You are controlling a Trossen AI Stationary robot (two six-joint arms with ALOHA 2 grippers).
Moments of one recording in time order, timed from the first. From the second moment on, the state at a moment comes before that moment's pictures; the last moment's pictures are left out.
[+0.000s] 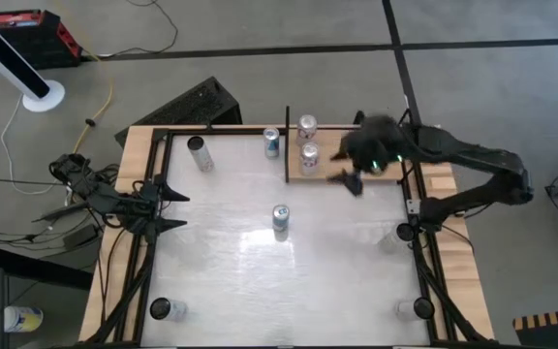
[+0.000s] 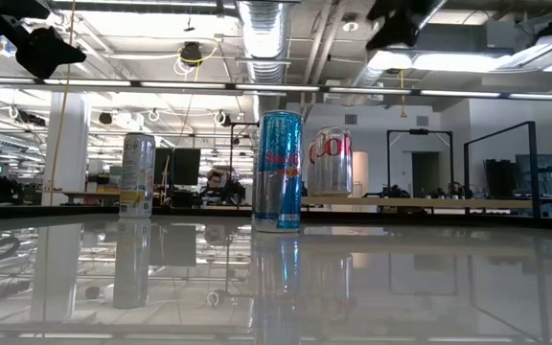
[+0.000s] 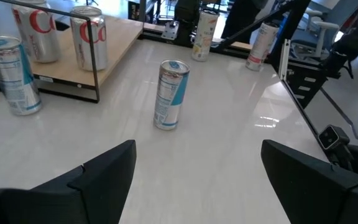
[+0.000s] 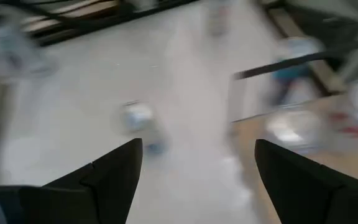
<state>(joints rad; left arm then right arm) -0.60 0.15 0.52 -0.64 -0.59 -0.36 -0.23 1.19 1.32 -0.80 -0.12 0.12</state>
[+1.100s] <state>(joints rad) -0.60 0.15 0.50 -0.63 -0.62 -0.37 0.72 1.63 1.32 -0.47 0.58 0.51</state>
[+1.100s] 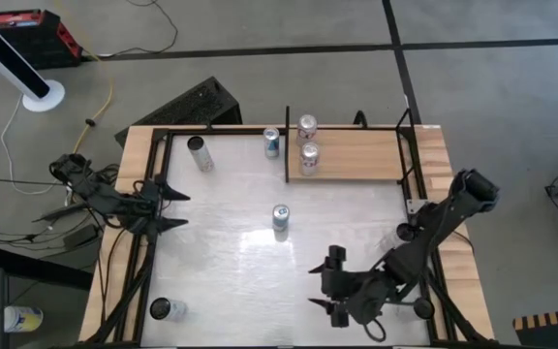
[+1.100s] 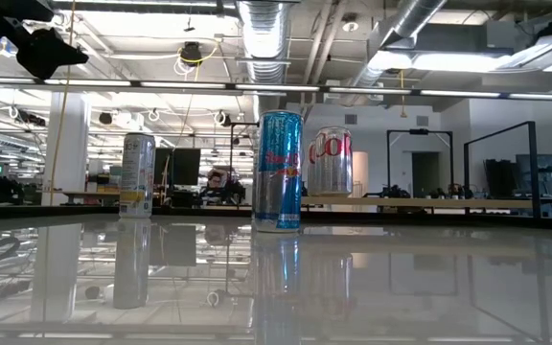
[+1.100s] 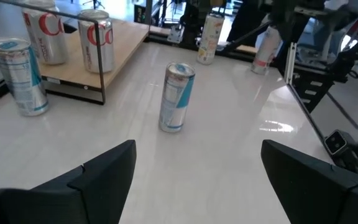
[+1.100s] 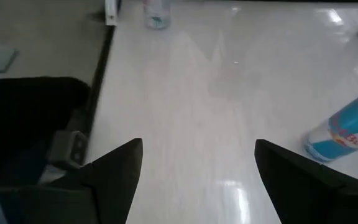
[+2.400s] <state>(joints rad) -0.60 0.15 0.50 -0.62 -0.61 -0.36 0.52 1.78 1.32 -0.26 0.76 0.42</state>
